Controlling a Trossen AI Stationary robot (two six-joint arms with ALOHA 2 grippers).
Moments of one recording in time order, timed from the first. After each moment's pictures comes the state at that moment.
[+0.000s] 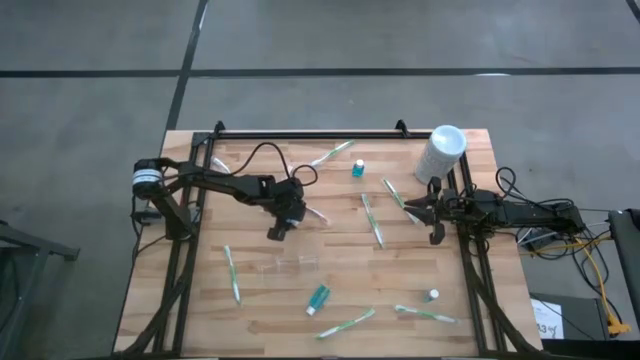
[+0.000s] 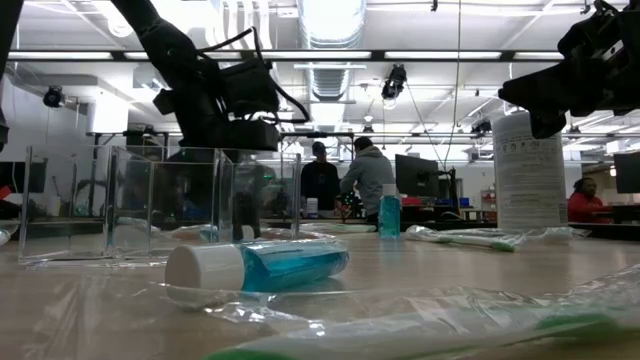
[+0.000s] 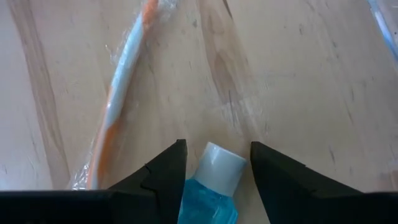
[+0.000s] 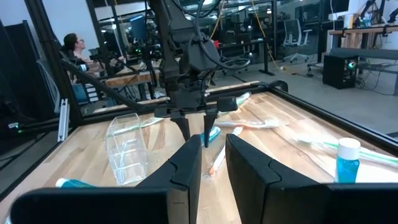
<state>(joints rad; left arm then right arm) 0.20 1.65 0.84 -0.26 0.19 0.46 0.01 0.02 0.01 0.03 0.13 0.17</state>
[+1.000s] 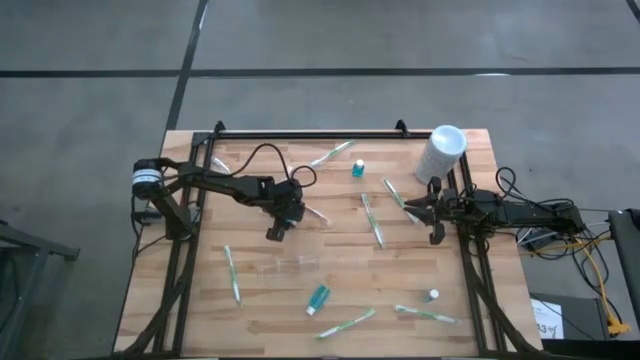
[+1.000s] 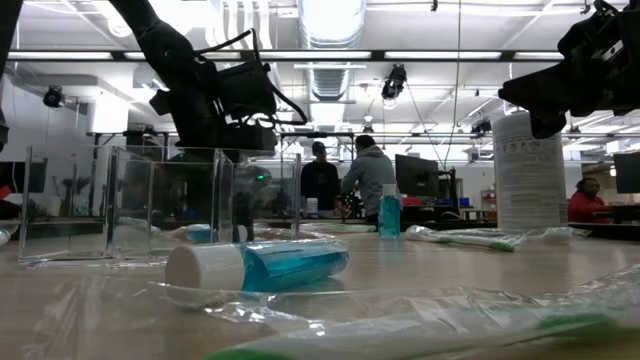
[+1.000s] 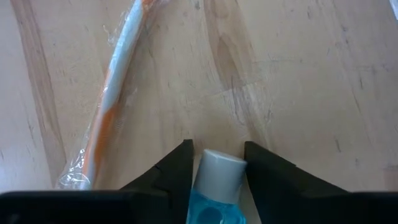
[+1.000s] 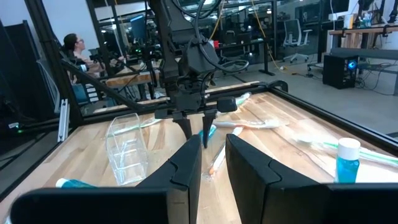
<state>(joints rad) 0.20 1.65 0.83 -0.27 0.15 0.44 0.01 0.02 0.01 0.03 0.13 0.17</state>
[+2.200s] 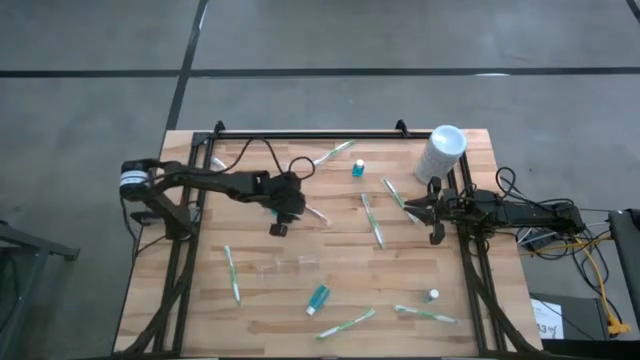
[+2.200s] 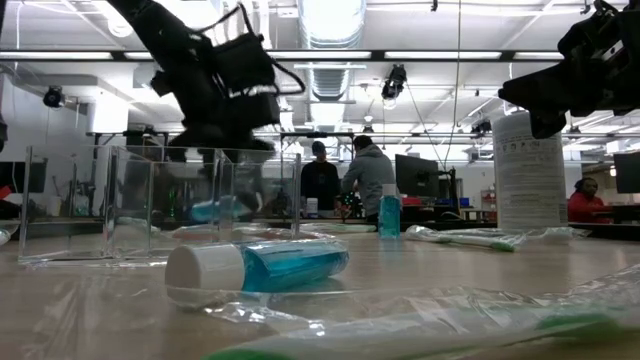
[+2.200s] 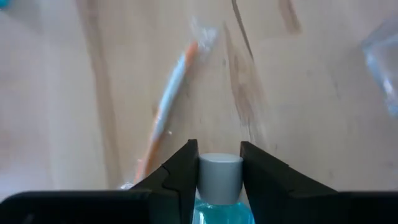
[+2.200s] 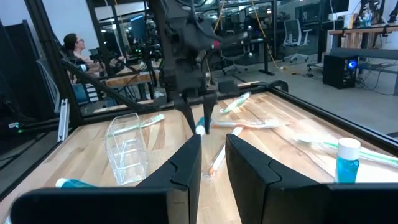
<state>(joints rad) 0.20 1.54 0.85 -0.26 0.14 0.39 0.01 0.02 0.01 0.03 0.13 0.17</state>
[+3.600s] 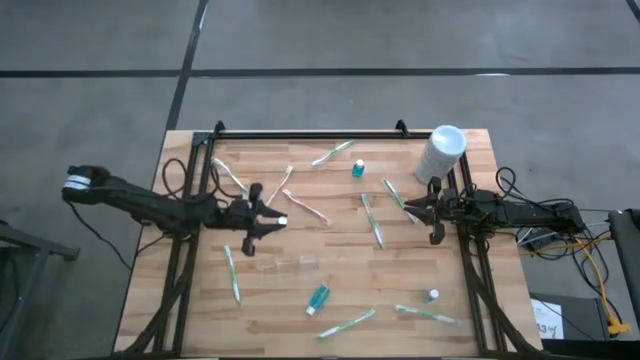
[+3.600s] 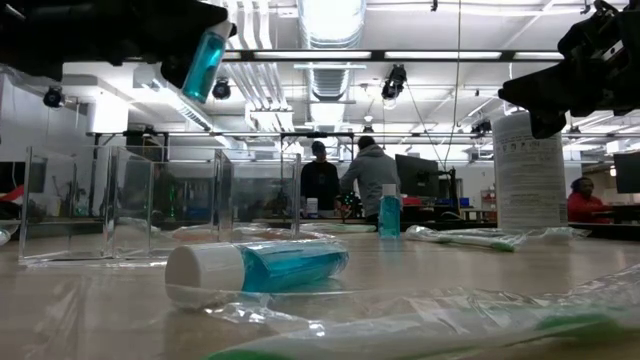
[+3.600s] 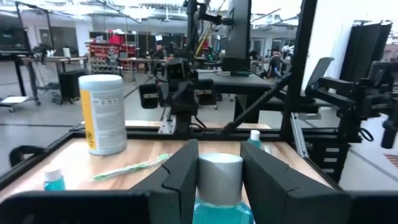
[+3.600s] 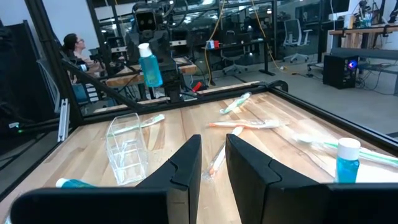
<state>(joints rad) -0.15 0.95 0.28 0.81 -0.10 -0.05 0.01 0.02 0.01 0.03 0.13 0.17</state>
